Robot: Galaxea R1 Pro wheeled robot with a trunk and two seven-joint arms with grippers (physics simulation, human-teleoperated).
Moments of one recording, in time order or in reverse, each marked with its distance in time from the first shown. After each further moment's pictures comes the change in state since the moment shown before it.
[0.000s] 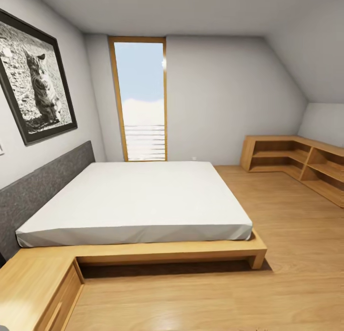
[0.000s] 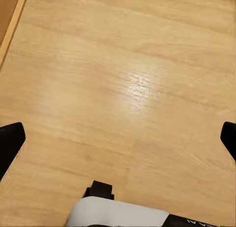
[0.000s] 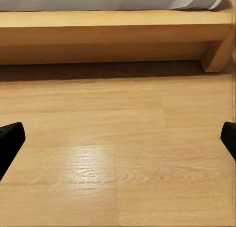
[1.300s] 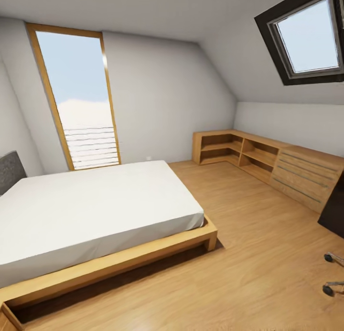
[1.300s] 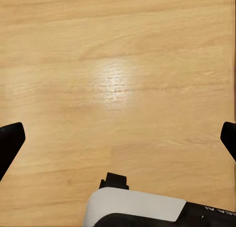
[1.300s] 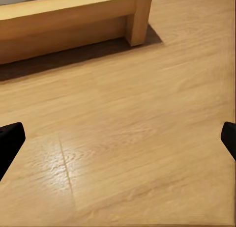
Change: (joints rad) left arm 0.000 0.033 -0.045 0.070 0.001 -0.046 -0.008; right arm -0.012 -0.001 0.003 0.029 0.000 -0.007 -0.001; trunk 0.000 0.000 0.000
